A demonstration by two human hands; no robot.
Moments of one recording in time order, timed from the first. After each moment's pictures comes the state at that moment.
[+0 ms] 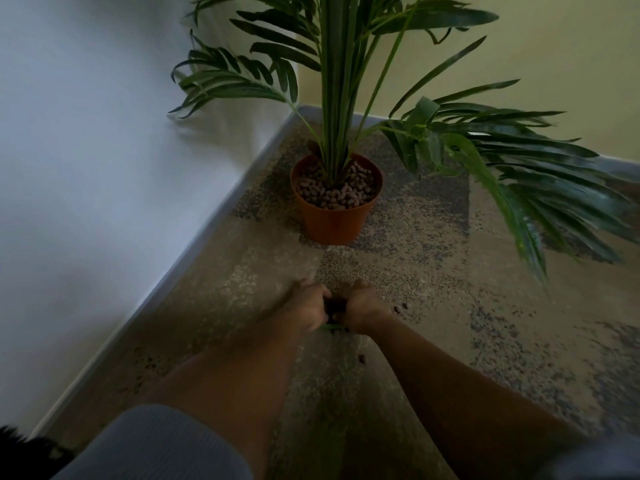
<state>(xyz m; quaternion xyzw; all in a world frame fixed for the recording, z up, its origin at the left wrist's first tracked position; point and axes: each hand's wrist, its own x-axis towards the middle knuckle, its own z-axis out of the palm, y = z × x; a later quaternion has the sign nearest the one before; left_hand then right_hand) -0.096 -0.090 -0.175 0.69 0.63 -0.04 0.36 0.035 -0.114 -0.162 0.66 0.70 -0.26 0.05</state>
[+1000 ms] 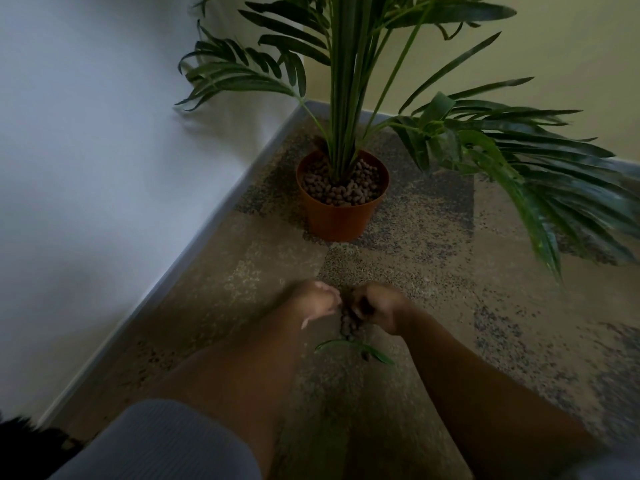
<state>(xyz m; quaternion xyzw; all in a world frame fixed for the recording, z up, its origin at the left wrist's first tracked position) -0.100 -0.085 -0.182 0.44 0.64 0.13 0.61 0.049 -0.109 -0.162 0.69 0.19 -0.64 -0.30</state>
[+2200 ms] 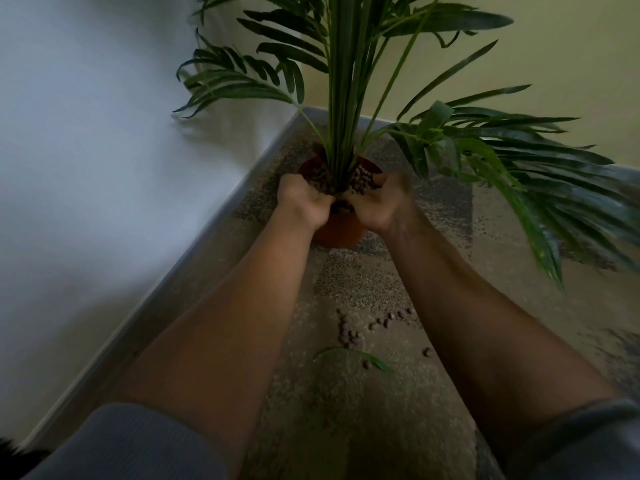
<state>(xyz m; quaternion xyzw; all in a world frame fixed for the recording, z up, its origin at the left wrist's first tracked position) -0.083 0.007 -0.025 0.04 0.27 0.54 0.79 0.034 -0.010 -0.020 0.32 0.00 -0.72 -0.61</state>
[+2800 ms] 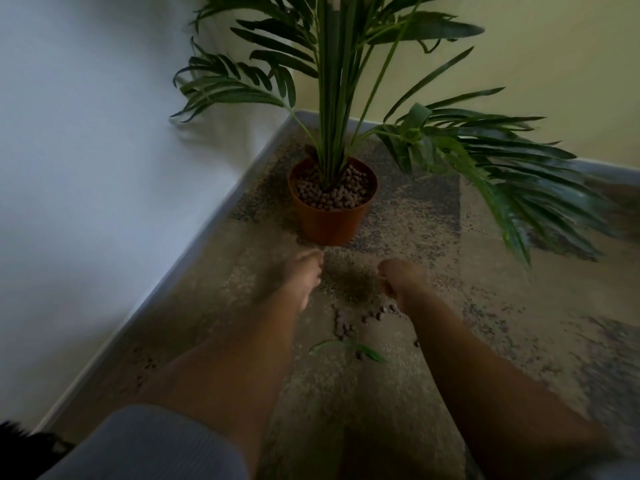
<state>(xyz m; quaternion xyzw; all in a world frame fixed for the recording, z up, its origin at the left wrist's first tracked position) -0.091 -0.070 -0.135 0.31 0.63 0.33 0.63 0.089 -0.099 -0.133 0.76 0.20 -0.48 -0.39</state>
